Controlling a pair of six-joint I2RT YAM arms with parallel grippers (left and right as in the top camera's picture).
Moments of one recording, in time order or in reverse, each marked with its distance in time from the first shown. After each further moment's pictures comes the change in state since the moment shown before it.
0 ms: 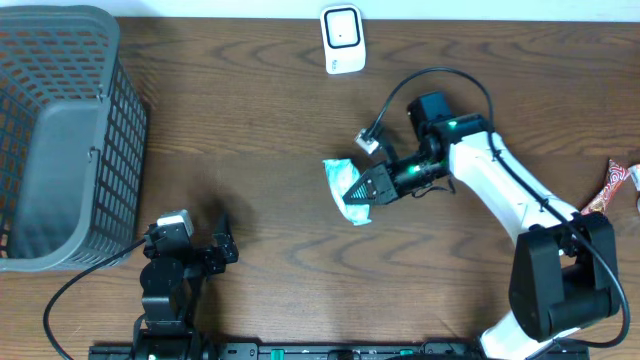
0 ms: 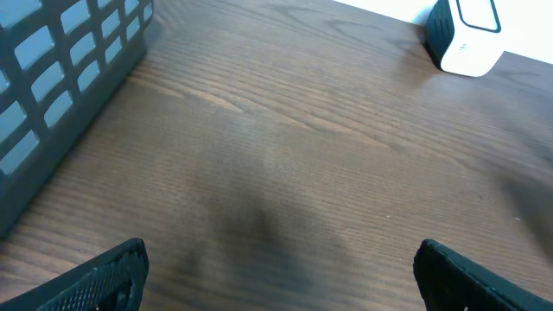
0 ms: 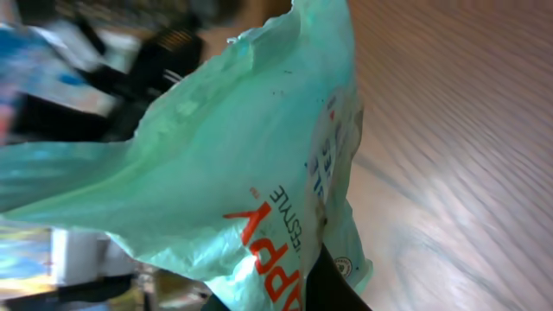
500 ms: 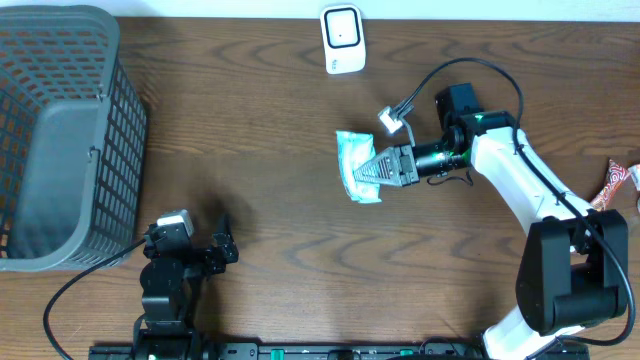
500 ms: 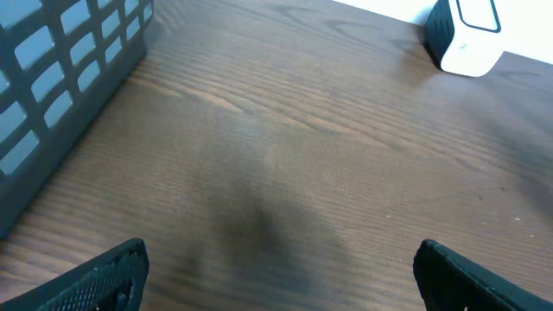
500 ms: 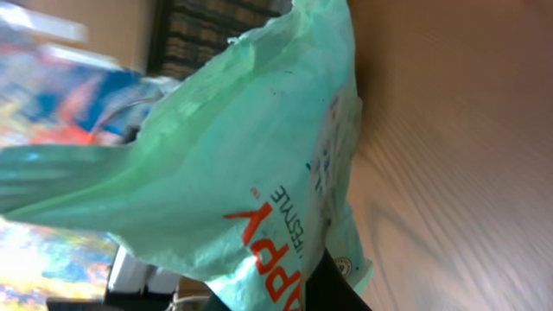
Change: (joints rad) left arm 0.000 0.000 0.000 0.000 0.000 0.000; right arm -0.104 0.013 -0.001 0.116 -0.257 -0.038
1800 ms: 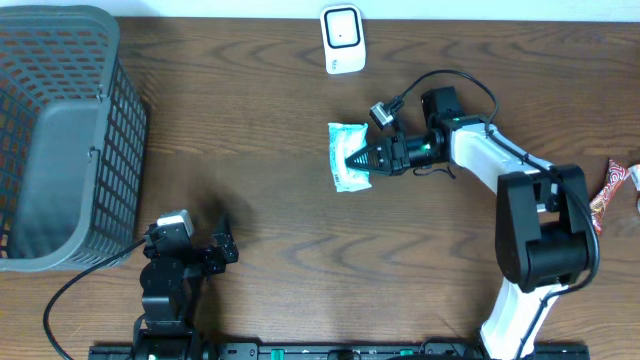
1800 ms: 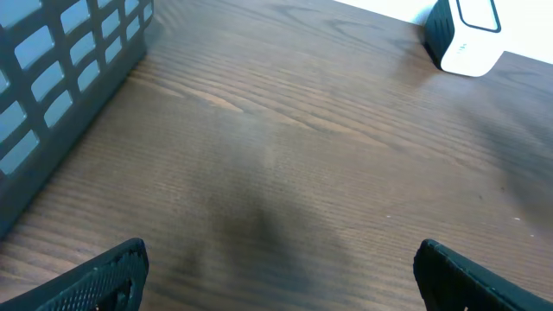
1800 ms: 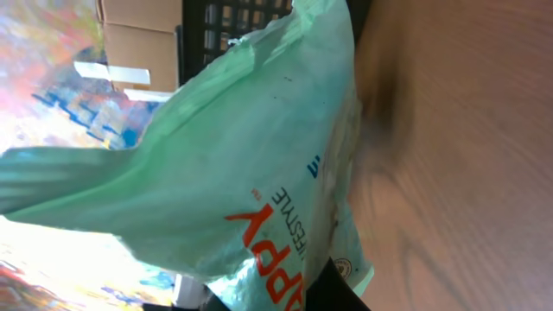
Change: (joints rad) left arm 0.000 0.000 0.000 0.000 0.000 0.000; right arm 0.006 0.198 0.000 0.286 -0.170 0.294
